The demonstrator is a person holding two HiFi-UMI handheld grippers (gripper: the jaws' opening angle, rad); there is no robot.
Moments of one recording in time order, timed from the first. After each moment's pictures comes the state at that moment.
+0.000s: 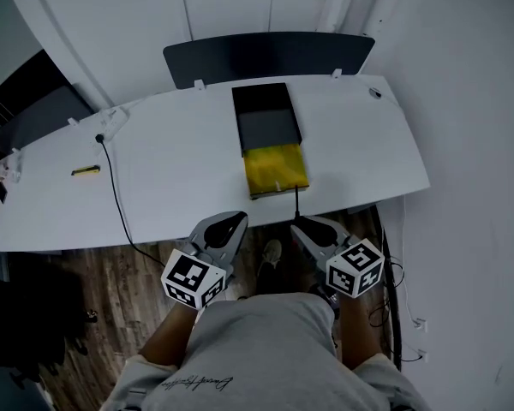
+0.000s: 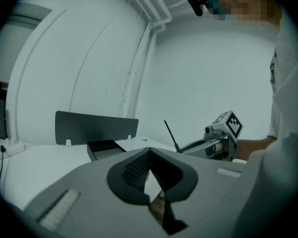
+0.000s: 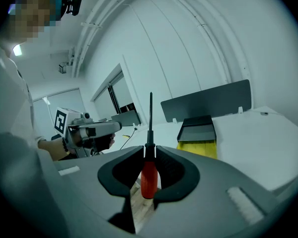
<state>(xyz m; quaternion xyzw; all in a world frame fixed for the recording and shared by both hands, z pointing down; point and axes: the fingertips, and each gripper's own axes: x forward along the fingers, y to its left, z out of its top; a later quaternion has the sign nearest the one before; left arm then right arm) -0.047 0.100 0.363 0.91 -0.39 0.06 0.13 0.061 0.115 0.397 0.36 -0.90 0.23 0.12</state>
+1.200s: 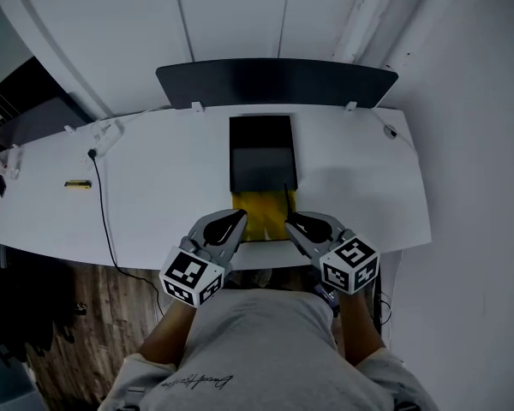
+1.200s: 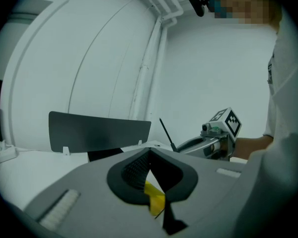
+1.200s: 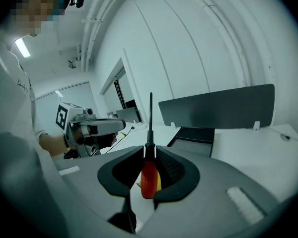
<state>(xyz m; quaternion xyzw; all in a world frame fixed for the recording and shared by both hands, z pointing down) -0.007 -0.051 0.363 0.89 -0.44 0.06 0.14 0.087 -0.049 0.394 0.28 -0.92 0.21 0.16</state>
